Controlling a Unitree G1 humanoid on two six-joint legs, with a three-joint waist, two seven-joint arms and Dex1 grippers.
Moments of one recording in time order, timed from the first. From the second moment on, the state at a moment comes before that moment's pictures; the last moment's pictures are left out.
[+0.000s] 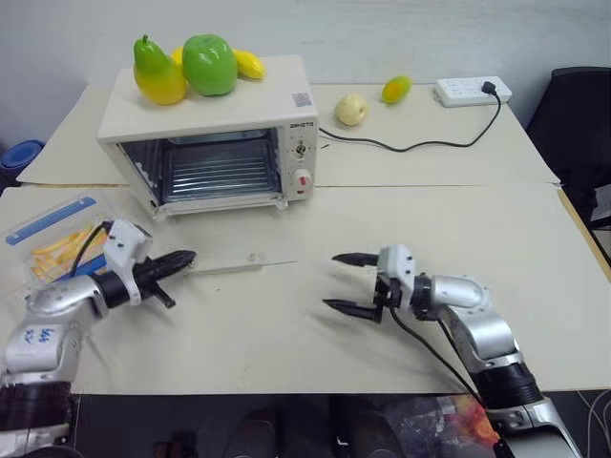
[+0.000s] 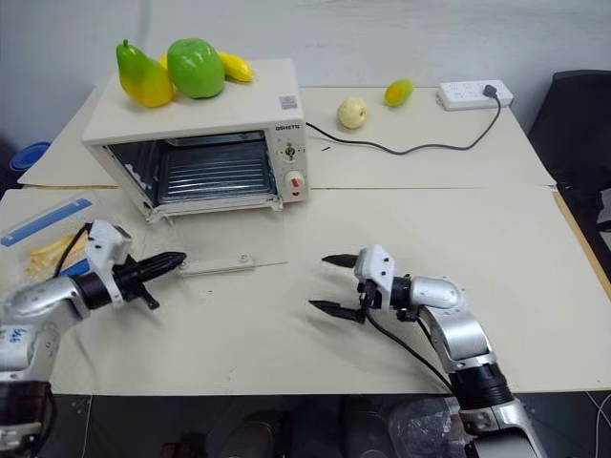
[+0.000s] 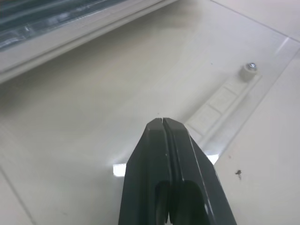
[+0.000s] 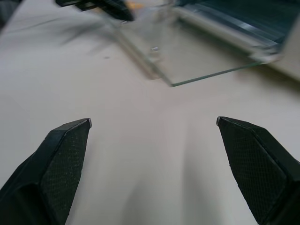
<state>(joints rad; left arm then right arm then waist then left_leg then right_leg) -0.13 0.73 0.27 -0.06 -0.47 0.43 -0.76 -0.33 -0.42 0.07 0.01 0.26 0.01 1.03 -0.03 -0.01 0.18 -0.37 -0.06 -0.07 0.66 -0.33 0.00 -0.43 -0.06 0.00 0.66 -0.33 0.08</state>
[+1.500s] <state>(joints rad) -0.29 1.17 0.62 0.72 -0.76 0.93 -0.24 -0.33 -0.27 0.07 -0.07 0.49 -0.12 1.05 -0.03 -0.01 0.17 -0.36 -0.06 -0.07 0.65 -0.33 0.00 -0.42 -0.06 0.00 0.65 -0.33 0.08</state>
